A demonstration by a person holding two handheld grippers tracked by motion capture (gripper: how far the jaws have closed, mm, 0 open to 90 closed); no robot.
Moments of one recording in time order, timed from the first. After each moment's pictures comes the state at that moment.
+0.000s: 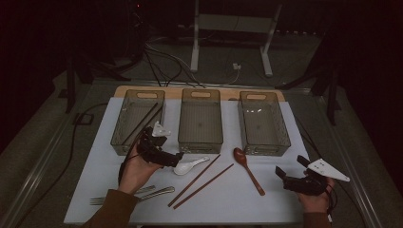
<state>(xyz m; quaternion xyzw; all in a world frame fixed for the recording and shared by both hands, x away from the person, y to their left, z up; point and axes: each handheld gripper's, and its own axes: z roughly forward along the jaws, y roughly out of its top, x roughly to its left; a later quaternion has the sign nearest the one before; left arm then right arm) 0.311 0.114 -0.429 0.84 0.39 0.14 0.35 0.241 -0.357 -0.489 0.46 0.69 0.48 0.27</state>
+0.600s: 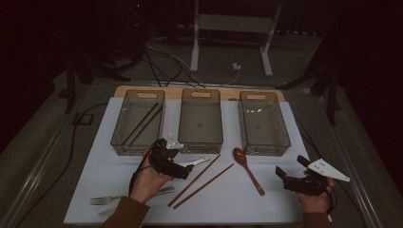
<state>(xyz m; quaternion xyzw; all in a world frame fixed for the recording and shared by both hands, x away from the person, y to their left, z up) 0.294 0.085 -0.453 0.86 0.37 0.12 0.33 0.241 -0.357 -0.489 0.46 0.69 0.49 0.27</state>
